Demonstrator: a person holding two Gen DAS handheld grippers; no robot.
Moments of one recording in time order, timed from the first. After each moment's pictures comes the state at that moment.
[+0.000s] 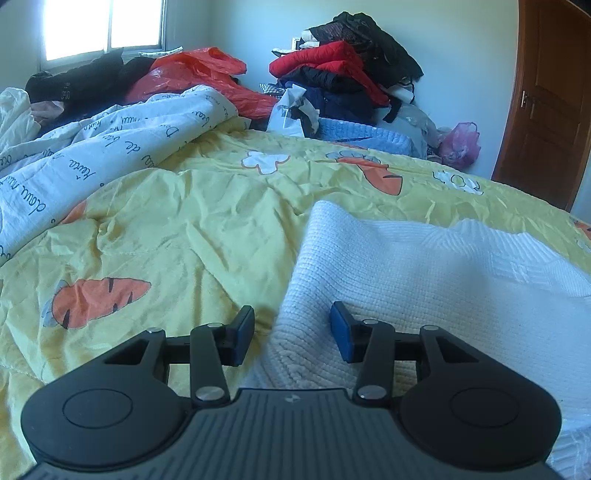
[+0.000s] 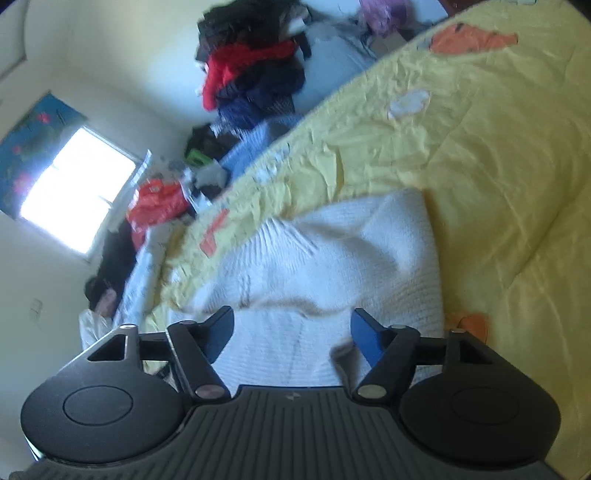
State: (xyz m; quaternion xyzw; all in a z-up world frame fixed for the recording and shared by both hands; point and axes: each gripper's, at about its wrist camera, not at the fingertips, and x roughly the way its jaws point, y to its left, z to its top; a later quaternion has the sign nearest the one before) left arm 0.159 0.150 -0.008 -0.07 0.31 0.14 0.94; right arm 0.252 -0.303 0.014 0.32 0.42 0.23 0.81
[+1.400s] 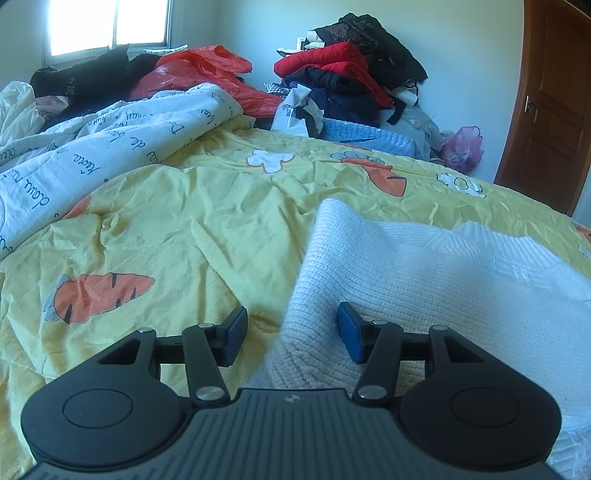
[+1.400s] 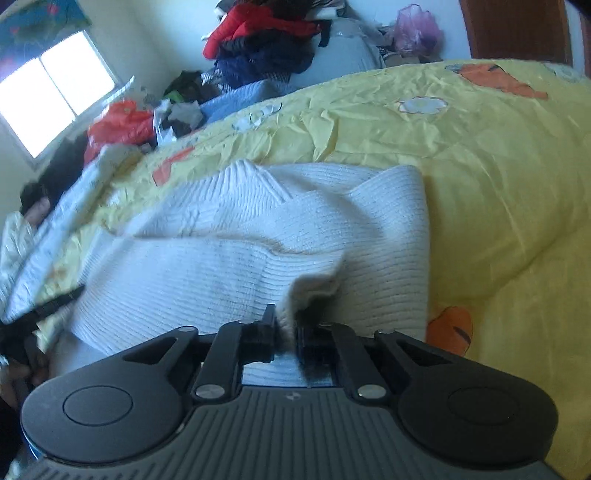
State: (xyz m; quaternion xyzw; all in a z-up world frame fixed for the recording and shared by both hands) left arm 0.157 0.153 -0.008 -0.08 0.31 0.14 0.94; right arm 0.234 -0.265 0.006 0.14 0.42 0.20 0.87
